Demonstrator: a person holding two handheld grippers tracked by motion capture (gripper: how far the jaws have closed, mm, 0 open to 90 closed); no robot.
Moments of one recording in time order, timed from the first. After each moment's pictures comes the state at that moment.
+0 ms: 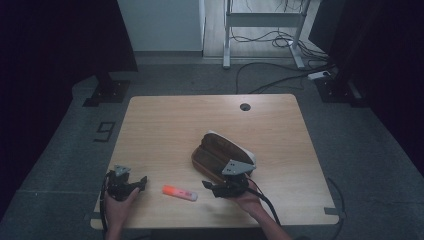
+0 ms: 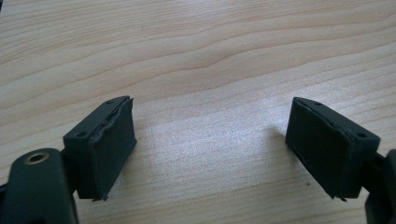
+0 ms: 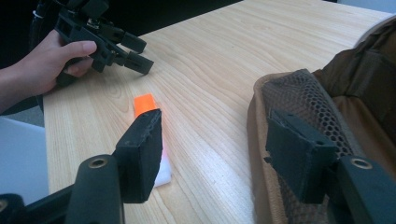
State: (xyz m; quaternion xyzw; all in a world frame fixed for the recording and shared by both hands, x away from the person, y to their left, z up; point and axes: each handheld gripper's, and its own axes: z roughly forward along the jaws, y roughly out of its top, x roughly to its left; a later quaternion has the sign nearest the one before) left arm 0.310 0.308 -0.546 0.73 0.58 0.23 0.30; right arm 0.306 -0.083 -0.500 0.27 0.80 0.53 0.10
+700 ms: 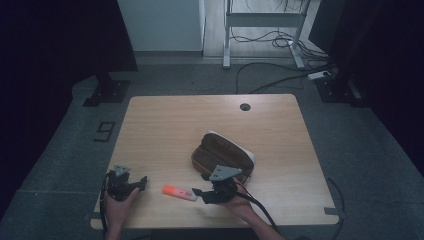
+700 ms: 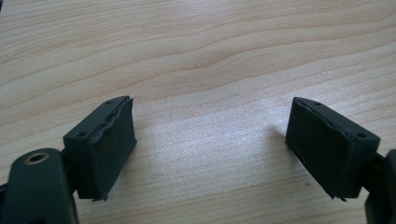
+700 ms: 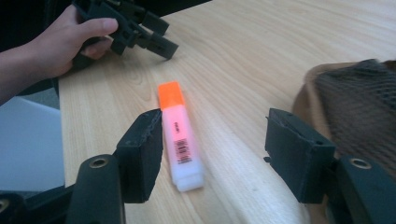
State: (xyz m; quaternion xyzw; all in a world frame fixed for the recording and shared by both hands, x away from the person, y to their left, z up) left arm 0.310 0.308 -0.546 0.73 0.58 0.23 0.30; right arm 0.298 -0.051 -0.512 0.24 0.82 0.51 0.08
